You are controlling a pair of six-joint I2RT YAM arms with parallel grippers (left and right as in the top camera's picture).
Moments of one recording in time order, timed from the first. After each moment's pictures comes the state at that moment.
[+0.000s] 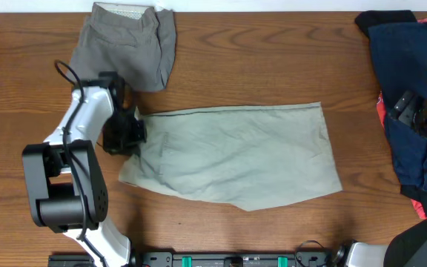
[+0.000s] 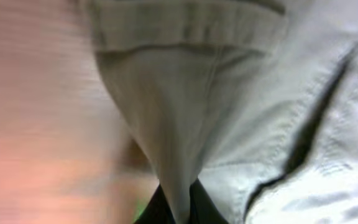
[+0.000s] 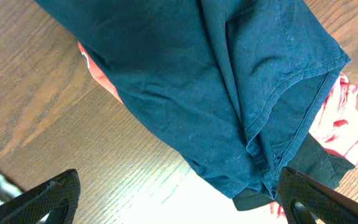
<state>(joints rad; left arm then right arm) 0.06 1.88 1.30 -1.21 0.13 -0.12 -0.40 1.52 1.27 -0.88 0.24 0.25</state>
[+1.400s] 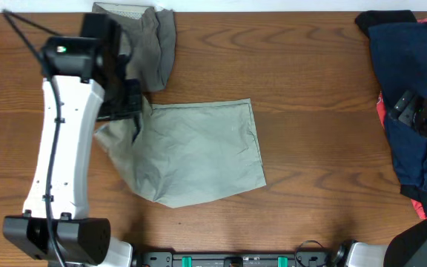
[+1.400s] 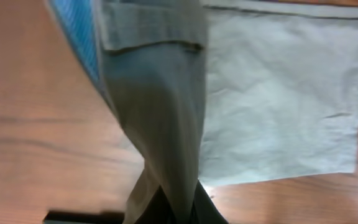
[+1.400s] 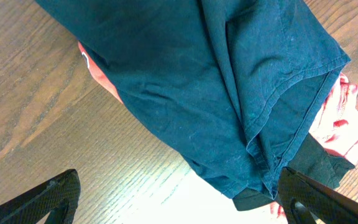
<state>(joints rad) -0.11 1.68 1.83 -1.58 0.00 -0.23 -0.40 1.52 1.27 -0.88 0.24 0.25</state>
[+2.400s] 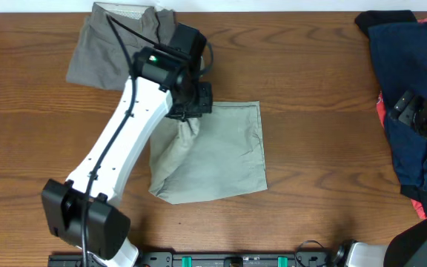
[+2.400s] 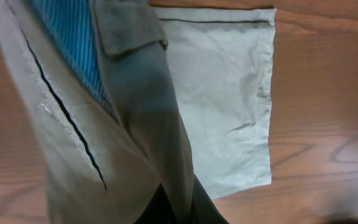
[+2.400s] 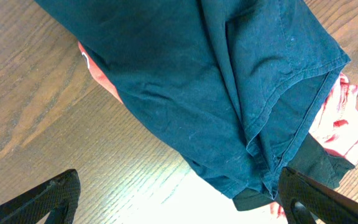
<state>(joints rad) -0.42 1.76 1.70 -1.26 0.14 -0.42 -0.40 1.52 1.27 -0.88 0.24 0.25</state>
